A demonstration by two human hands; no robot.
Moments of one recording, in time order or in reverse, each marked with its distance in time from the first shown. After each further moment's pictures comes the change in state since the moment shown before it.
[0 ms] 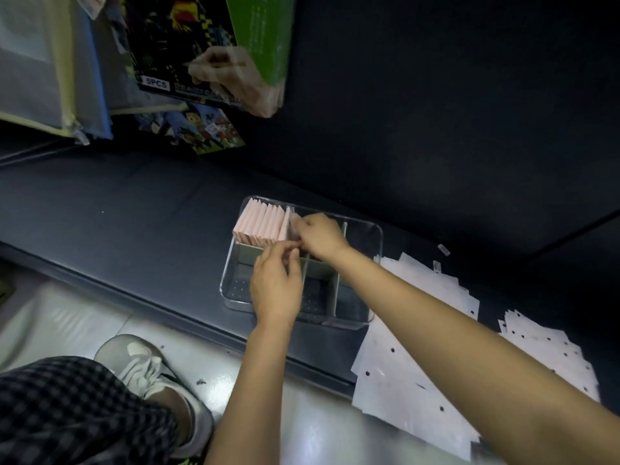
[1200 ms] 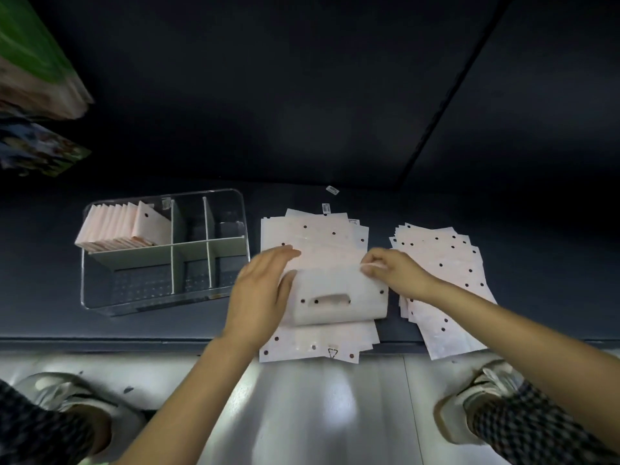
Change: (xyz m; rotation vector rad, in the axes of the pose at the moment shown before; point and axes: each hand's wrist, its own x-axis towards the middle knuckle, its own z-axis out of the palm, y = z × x) left_hand -0.133 0.091 0.082 0.301 -0.541 0.631; right_hand -0.207 0.293 -0.157 0.155 0.031 0.133
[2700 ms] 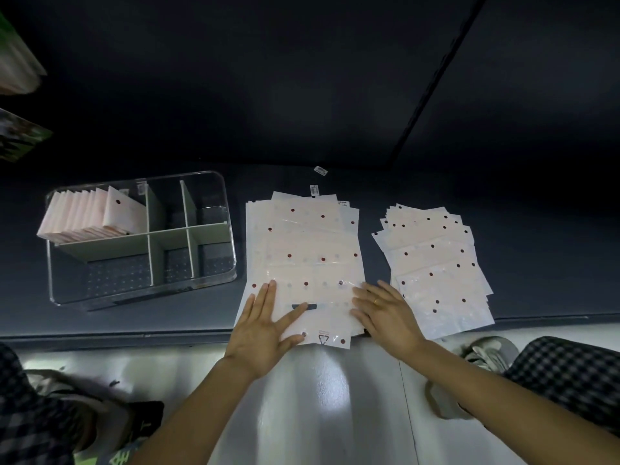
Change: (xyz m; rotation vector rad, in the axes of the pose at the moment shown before) left_hand -0.065 -0.060 0.092 0.432 -0.633 0.035; right_hand -0.055 0.064 0.081 -0.740 0.346 -0.349
